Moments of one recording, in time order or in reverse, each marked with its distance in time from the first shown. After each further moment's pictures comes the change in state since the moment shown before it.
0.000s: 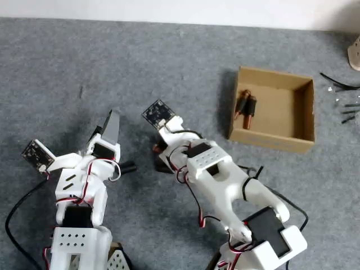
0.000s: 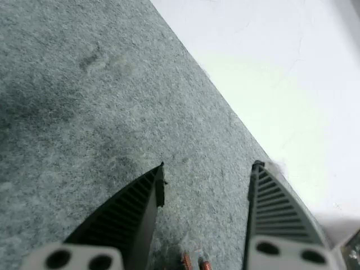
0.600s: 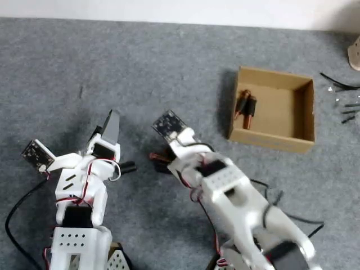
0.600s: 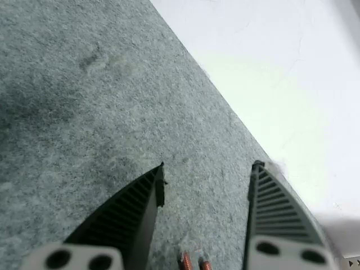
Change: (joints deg) left arm 0.0 0.0 0.0 0.0 0.0; right arm 1.5 -25.5 16.8 0.6 0.0
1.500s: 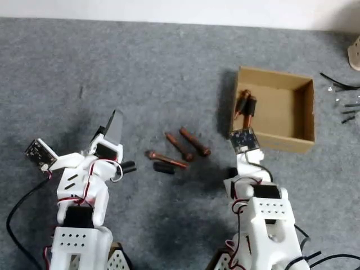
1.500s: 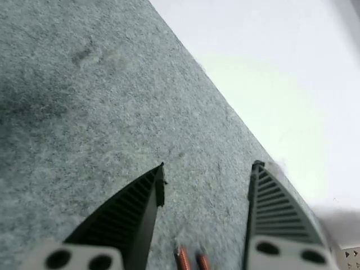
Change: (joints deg) left arm 1.7 0.0 0.0 0.0 0.0; right arm 30.5 -22.4 17.6 16.7 0.0
